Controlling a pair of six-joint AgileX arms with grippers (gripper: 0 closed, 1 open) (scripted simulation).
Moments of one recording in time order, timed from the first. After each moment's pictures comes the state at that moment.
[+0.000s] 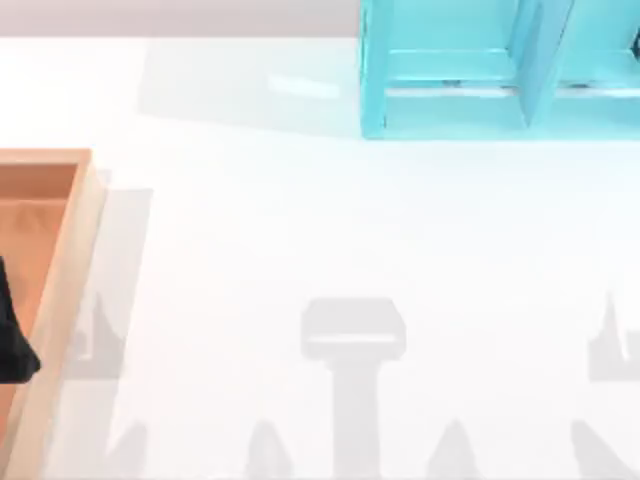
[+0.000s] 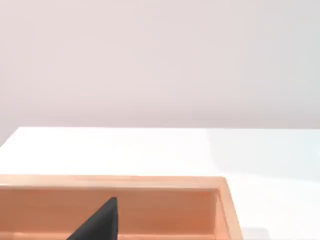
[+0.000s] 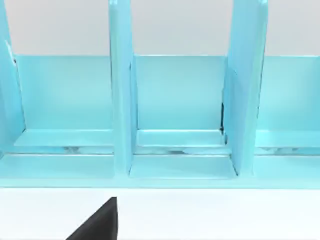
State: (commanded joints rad) left arm 0.00 0.00 0.00 0.00 0.00 0.00; right arm 0.00 0.00 0.00 0.00 0.00 0.00
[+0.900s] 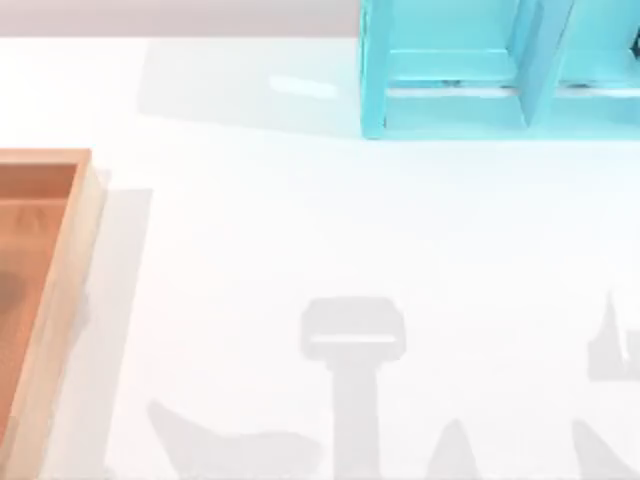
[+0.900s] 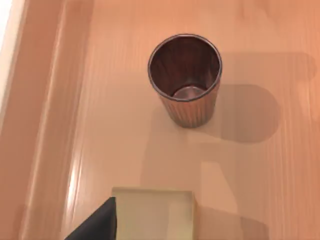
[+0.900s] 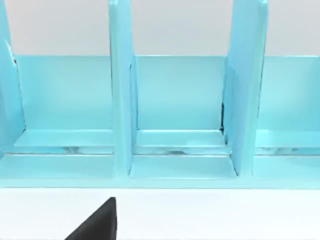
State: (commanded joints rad) left arm 0.21 0.84 0.68 -0.67 0.00 0.21; right arm 0.00 0.00 0.00 0.00 0.00 0.00
